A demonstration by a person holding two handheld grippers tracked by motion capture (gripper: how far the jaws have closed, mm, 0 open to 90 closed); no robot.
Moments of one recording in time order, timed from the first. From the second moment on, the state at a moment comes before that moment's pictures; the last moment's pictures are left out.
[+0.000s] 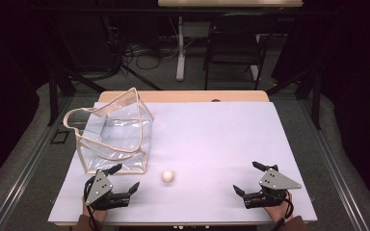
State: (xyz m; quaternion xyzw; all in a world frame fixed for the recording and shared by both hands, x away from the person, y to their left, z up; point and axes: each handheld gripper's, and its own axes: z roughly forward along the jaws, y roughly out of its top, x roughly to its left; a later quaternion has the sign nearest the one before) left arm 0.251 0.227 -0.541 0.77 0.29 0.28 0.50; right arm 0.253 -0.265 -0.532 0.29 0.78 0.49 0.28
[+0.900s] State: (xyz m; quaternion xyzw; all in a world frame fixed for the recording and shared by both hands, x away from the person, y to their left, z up) left arm 0.253 0.226 -0.541 0.77 0.28 0.28 0.49; right arm 0.262 -0.252 -0.526 0.30 0.79 0.48 0.25
